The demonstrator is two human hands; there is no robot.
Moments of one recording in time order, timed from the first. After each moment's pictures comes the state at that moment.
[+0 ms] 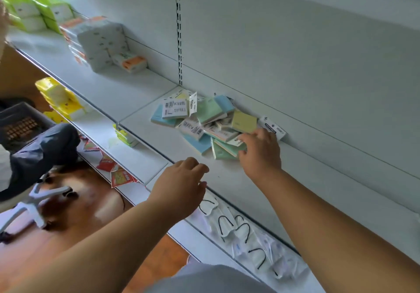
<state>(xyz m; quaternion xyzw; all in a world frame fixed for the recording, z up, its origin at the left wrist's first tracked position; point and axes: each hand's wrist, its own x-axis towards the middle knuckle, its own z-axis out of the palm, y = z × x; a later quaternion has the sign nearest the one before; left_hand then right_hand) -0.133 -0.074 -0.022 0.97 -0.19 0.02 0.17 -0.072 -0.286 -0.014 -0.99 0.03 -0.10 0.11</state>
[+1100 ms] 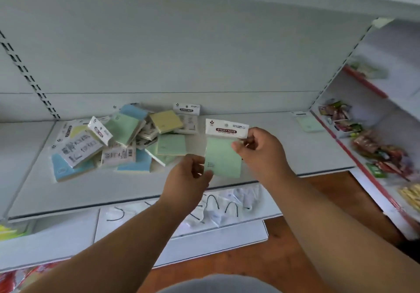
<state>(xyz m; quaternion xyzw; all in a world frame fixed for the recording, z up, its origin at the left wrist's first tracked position) -0.104 -0.114 -0.017 0.75 -0.27 -0.27 0.53 -0.210 -0.266 0.033 -0.80 0.37 -0.27 0.39</state>
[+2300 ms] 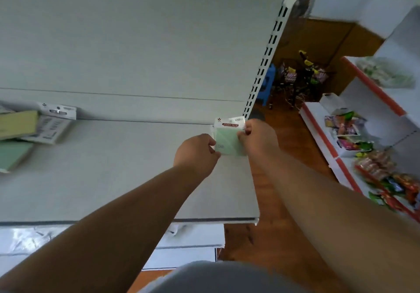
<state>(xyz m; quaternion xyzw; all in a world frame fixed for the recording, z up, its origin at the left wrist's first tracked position) -0.254 -0.523 -0.022 0.89 -0.29 -0.16 0.32 -0.327 -0.682 -0.015 -0.89 0.37 -0.14 0.22</state>
